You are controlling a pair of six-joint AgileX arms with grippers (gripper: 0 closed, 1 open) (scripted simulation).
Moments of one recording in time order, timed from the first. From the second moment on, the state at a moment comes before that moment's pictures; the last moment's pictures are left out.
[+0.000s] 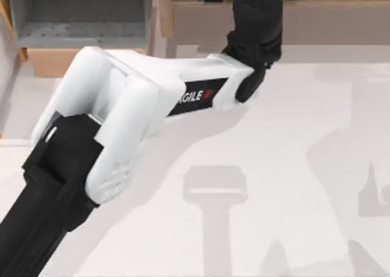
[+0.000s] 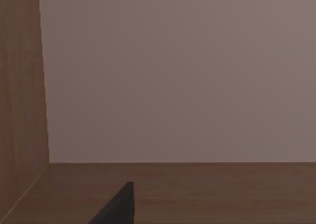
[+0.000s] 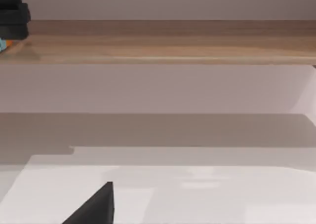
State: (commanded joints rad) left arm -0.72 2.64 2.02 0.87 -0.65 0.17; right arm 0.00 0.00 0.00 0.00 0.00 0.00
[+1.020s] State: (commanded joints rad) left arm -0.71 2.30 1.67 1.17 -0.39 0.46; right arm 0.00 0.00 0.00 0.00 0.00 0.00
